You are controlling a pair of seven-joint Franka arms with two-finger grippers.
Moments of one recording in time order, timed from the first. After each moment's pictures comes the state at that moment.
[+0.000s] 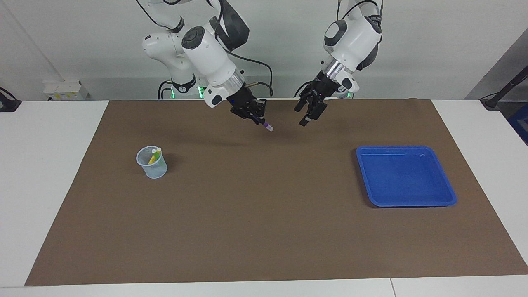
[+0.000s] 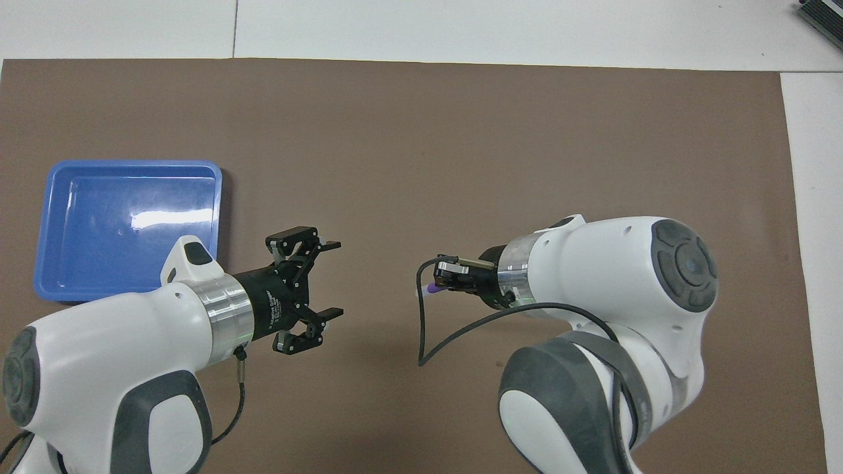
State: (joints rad) left arm -0.29 -0.32 -0.19 -2.34 -0.72 2.41 -1.42; right arm 0.37 -0.05 0.11 -2.02 0.44 2.14 0.49
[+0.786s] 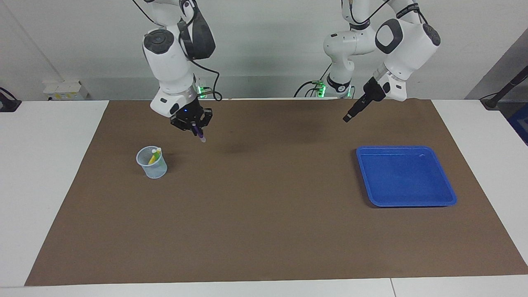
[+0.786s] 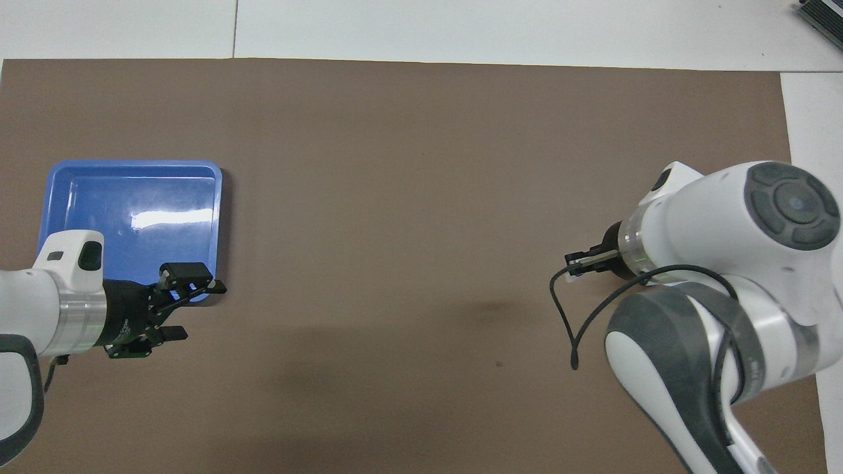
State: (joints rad) left arm 0.10 -0.38 -0.17 -2.34 -0.44 1.94 -0.52; right arm 0.12 -0.08 0.10 -1.98 0.04 1.89 -0.05
